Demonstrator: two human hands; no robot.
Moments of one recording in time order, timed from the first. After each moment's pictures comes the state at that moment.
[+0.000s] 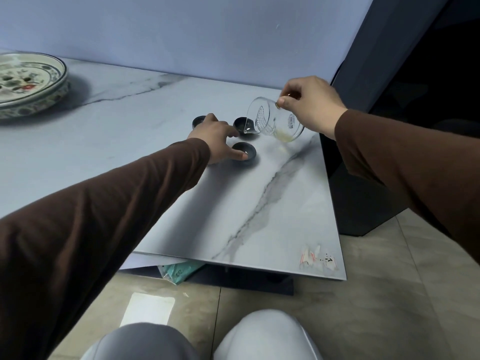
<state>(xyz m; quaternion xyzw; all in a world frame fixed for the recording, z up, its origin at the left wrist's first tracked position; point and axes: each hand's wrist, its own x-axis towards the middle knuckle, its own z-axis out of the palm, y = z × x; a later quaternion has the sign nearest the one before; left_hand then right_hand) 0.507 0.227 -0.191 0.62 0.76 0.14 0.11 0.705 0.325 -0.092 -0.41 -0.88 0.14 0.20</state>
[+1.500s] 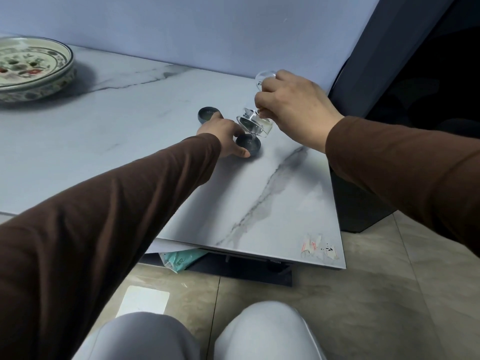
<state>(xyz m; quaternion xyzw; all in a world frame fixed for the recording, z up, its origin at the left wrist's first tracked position) 0.515 0.224 -0.198 0.60 0.78 0.13 0.13 0.696 0.269 -0.088 -0.14 -0.96 -0.21 0.14</state>
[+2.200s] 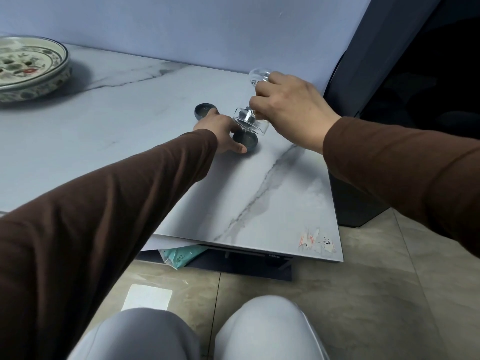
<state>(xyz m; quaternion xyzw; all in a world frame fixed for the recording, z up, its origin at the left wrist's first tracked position) 0.515 0.225 -0.199 0.60 0.78 0.13 0.13 0.701 0.265 -0.096 -0.11 -0.95 -0.27 0.12</state>
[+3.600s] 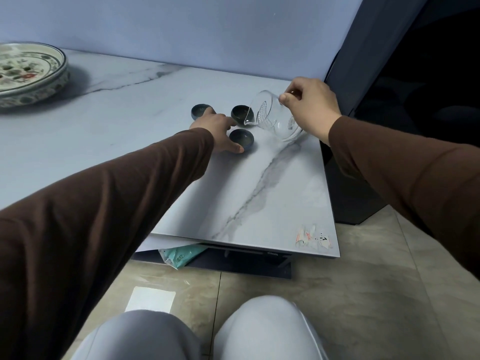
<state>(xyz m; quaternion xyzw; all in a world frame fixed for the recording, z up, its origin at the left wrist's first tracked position) 0.521 0.220 -0.192 0.60 0.78 0.10 0.13 0.722 0.301 -0.114 -0.46 -0.84 0.14 0.24</state>
